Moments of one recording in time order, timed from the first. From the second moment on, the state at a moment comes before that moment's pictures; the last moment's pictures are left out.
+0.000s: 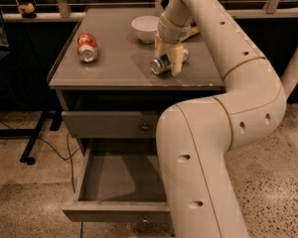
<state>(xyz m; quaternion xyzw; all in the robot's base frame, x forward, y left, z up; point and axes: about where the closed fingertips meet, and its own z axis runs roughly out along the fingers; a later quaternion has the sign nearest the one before) 0.779 -0.068 0.835 -0.86 0.47 -0.01 0.19</state>
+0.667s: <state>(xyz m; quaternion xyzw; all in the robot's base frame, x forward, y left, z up) 0.779 -0.068 0.836 -0.86 0.47 -0.01 0.19</state>
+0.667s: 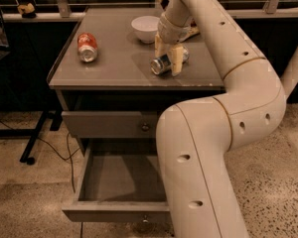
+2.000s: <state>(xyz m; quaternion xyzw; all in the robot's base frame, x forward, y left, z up) 0.760 -0.064 0.888 -0.88 0.40 0.00 0.27</state>
